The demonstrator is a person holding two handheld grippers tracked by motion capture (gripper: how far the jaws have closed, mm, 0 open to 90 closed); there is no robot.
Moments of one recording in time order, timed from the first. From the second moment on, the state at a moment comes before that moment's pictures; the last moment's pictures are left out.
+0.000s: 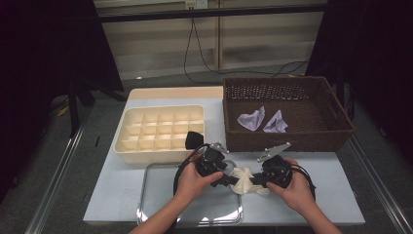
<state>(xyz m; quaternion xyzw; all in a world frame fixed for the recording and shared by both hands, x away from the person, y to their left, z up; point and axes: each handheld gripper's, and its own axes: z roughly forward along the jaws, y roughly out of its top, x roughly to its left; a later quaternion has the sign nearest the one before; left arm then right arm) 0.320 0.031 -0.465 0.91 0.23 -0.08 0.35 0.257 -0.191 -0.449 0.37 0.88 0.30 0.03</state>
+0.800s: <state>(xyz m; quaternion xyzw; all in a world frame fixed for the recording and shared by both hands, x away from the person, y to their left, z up) 0.318 0.046 -0.456 0.91 0.23 -0.15 0.30 0.258 -0.200 -0.441 0.39 0.85 0.35 0.05</state>
